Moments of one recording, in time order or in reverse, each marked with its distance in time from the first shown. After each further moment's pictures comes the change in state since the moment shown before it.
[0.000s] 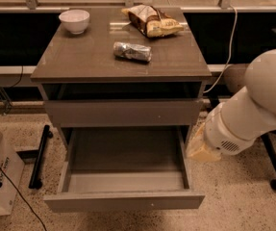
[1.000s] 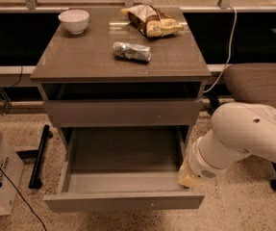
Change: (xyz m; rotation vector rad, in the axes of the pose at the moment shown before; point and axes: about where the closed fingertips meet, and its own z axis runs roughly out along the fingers) arm 0.033 0.021 0.113 -0.100 0.042 -0.010
